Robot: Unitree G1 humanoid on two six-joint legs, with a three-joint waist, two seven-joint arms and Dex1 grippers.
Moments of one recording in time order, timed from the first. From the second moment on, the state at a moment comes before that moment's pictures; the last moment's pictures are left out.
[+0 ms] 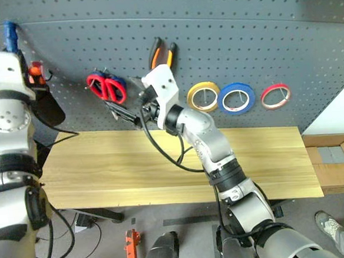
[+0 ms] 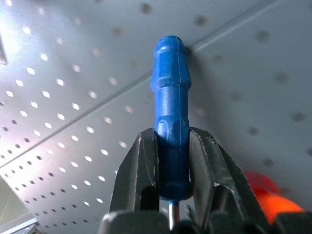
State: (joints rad) left arm -0.97 0.76 0.21 0.97 0.09 -0.41 -0.01; right arm -0.91 0.13 0.18 0.24 0.25 0.25 0.54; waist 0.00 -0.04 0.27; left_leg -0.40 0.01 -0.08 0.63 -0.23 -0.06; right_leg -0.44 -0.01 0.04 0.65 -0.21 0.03
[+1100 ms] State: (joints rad) left arm -0.47 0.65 0.41 -0.19 -0.21 0.36 -0.03; right arm -0.75 -0.06 0.14 -0.03 0.30 0.41 0.59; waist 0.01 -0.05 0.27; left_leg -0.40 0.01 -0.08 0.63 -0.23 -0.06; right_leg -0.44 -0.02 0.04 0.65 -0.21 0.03
